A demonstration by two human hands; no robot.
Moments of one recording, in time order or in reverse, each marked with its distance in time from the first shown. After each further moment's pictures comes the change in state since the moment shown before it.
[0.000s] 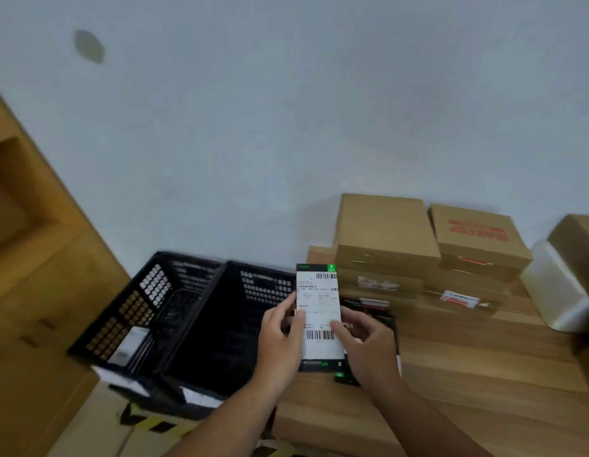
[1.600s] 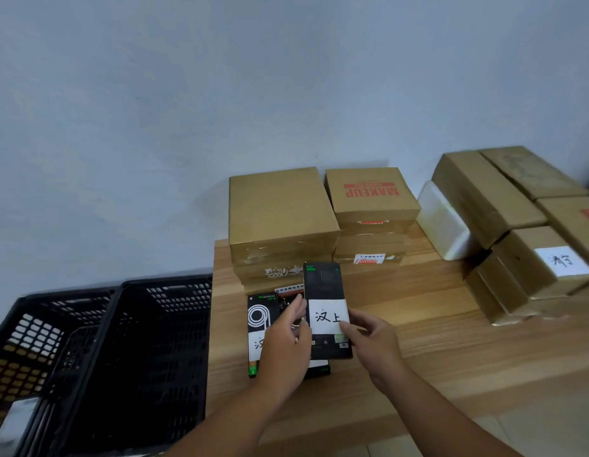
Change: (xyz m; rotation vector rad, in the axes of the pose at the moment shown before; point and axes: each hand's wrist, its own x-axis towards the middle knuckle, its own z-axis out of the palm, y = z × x) left_hand 0.021 -0.024 0.162 0.246 -0.480 0.070; right_hand 0.048 0.080 -0.154 0.099 0.304 0.341
